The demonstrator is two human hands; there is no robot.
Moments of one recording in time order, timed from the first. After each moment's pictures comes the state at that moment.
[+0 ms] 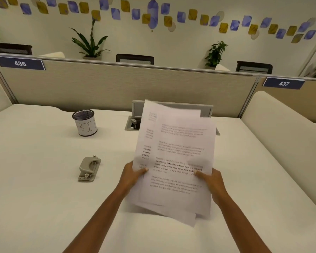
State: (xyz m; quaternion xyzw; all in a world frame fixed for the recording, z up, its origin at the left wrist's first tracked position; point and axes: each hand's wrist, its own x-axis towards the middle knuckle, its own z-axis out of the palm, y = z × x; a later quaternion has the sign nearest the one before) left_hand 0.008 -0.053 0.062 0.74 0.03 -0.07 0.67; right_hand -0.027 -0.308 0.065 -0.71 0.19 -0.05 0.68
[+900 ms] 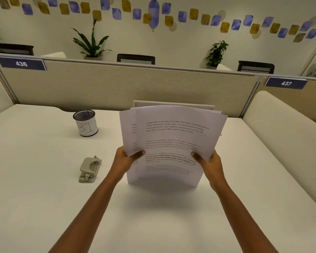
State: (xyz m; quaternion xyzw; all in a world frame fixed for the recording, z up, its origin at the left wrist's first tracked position) left_hand 0.023 -0.039 0.109 0.71 -0.06 0.05 0.70; right_hand -0.014 -0.283 0.113 -0.72 0.06 -0.15 0.68
